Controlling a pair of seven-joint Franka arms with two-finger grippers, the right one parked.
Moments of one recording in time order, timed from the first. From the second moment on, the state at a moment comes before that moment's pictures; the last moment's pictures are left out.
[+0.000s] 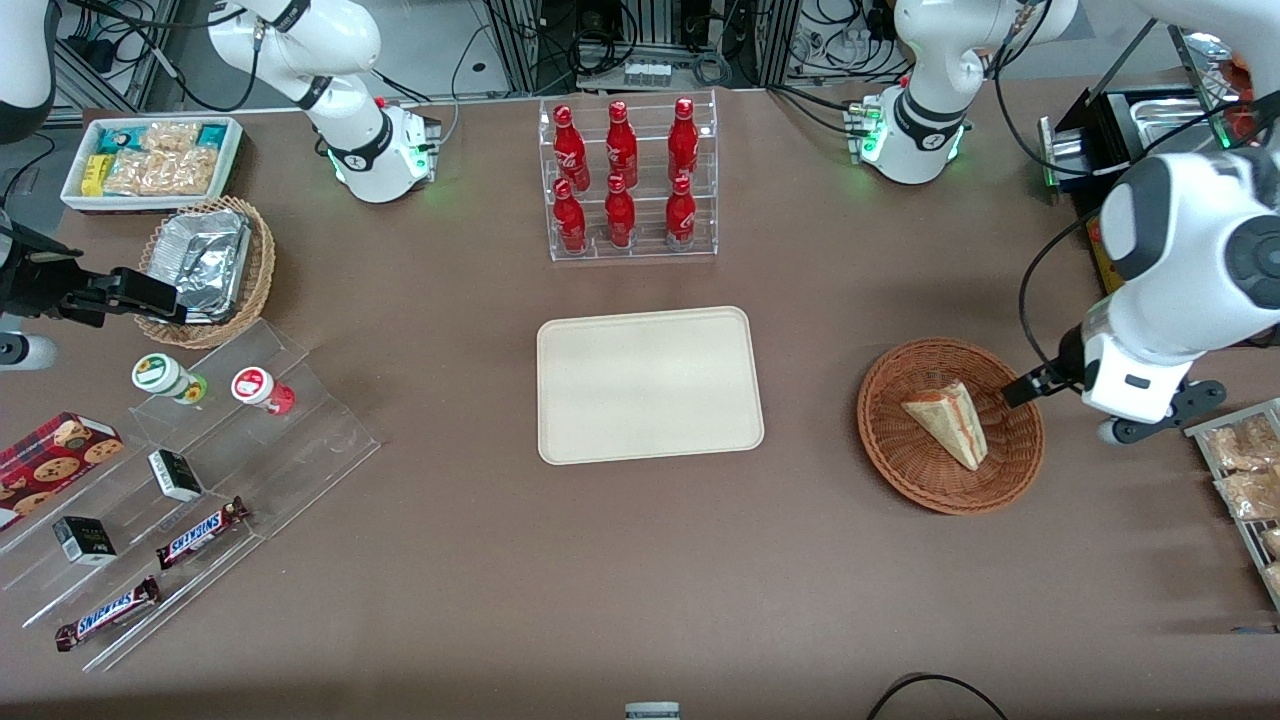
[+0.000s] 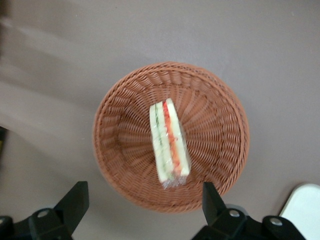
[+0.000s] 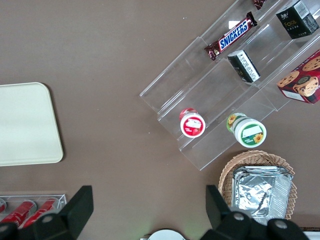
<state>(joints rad) -0.04 0.14 -0.02 -1.90 0.05 2.01 -0.53</state>
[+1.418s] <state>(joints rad) -0.04 0.20 -0.05 -2.23 0.05 2.50 -0.72</state>
